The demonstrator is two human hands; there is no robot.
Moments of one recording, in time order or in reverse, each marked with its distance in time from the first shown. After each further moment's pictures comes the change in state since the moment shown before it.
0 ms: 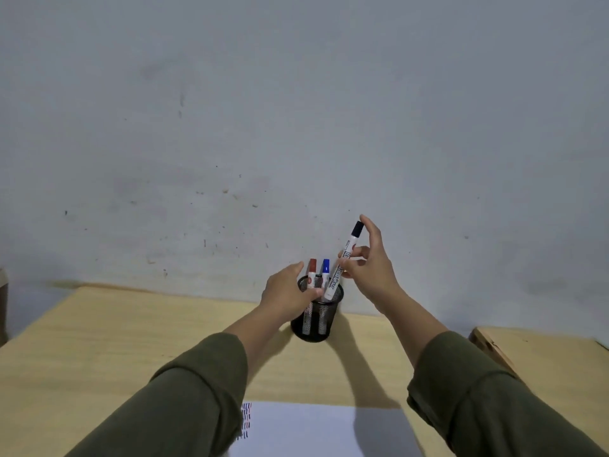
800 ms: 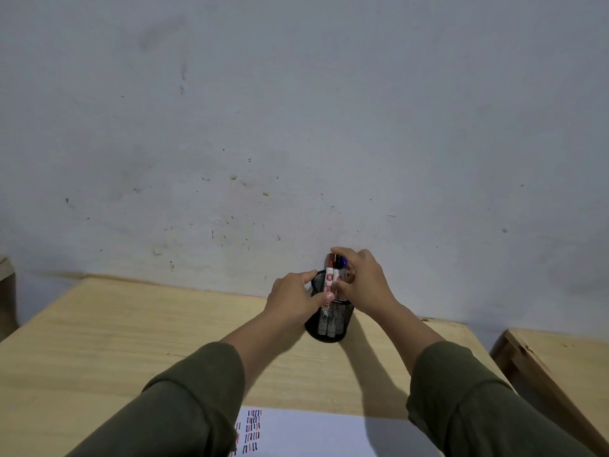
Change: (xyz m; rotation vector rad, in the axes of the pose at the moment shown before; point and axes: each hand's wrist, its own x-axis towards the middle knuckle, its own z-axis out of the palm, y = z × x) left_hand 0.013 -0.024 0.011 -0.041 -0.016 -0.026; right_hand 0.020 0.048 0.039 -0.488 -0.164 -0.149
